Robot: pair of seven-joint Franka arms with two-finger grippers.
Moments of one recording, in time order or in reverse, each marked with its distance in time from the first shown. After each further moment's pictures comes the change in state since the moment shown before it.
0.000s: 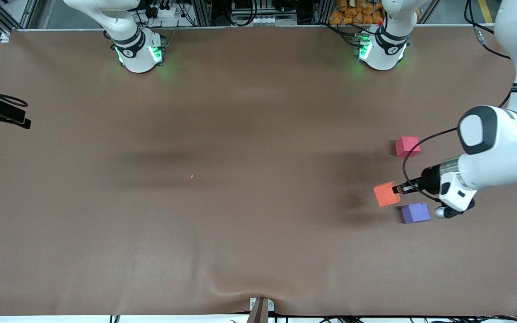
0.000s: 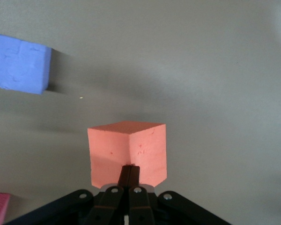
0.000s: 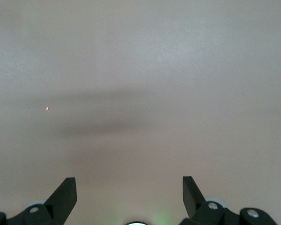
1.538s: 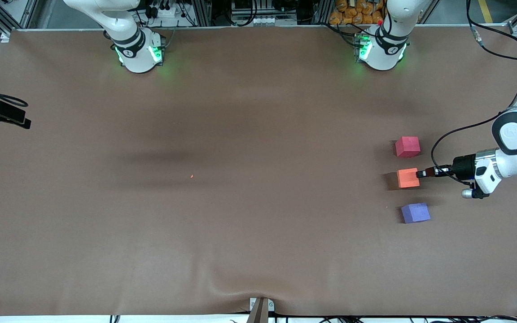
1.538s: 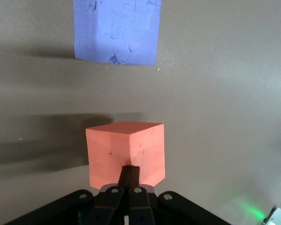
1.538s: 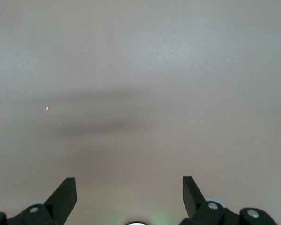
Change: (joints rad) left arm 0.298 0.084 -0.011 -0.158 -0.142 -0.010 0.557; right arm 0.000 0.000 0.000 0.000 0.000 0.000 0.000
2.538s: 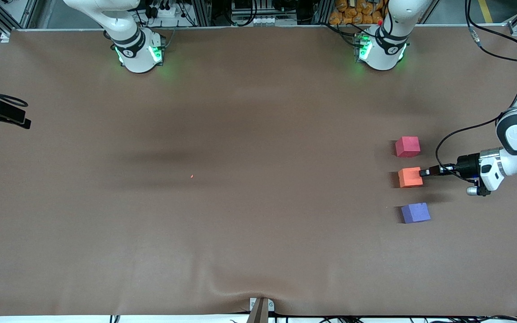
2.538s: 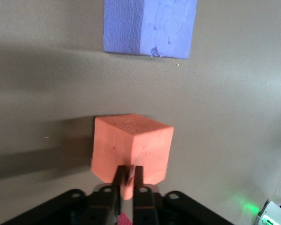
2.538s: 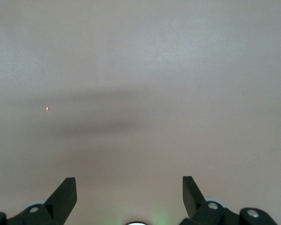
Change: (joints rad) left arm 0.069 0.061 0.000 -0.002 -0.009 0.000 0.082; right arm 0.000 0.000 0.000 0.000 0.000 0.000 0.000
